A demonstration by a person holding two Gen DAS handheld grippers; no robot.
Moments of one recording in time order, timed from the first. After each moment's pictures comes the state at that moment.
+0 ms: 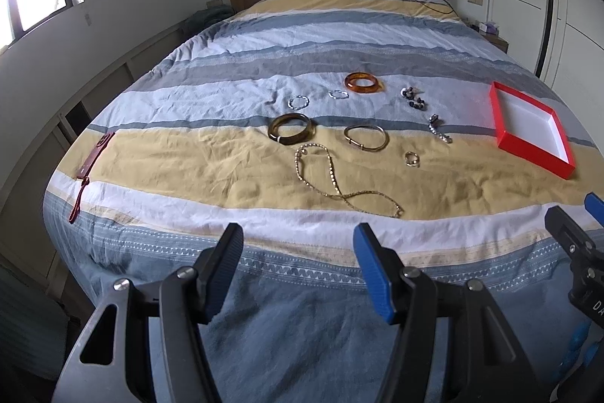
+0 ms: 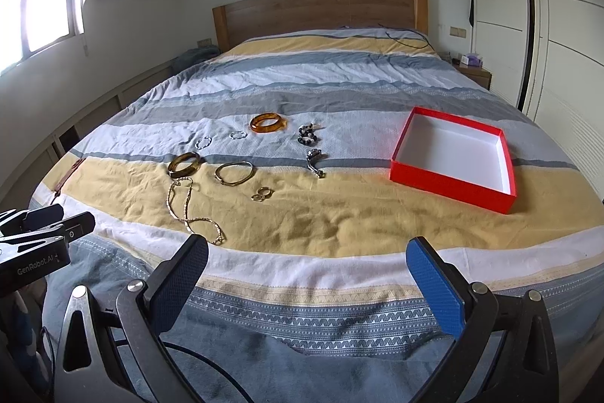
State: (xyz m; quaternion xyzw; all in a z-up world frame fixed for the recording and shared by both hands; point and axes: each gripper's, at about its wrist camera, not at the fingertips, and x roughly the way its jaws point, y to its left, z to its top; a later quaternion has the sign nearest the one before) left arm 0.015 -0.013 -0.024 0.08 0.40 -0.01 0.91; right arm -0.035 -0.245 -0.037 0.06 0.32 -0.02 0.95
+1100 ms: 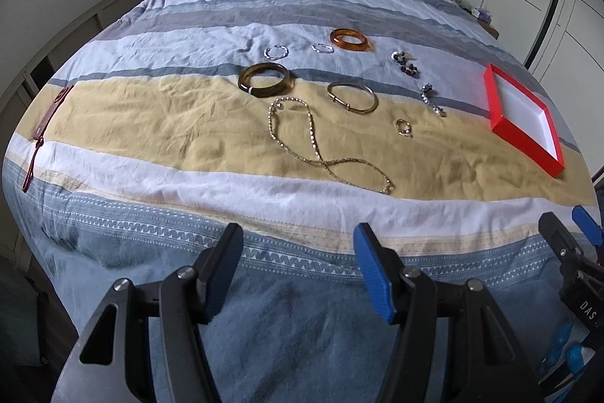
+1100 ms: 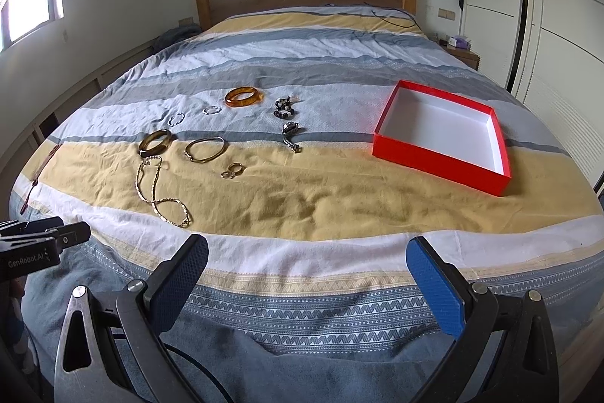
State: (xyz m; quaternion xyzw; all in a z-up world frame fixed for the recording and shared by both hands) left arm 0.048 -0.004 -0.063 0.01 0.48 -0.05 0.88; right arm -0.017 -0.254 -0.063 0.05 0.36 -0.05 0.93
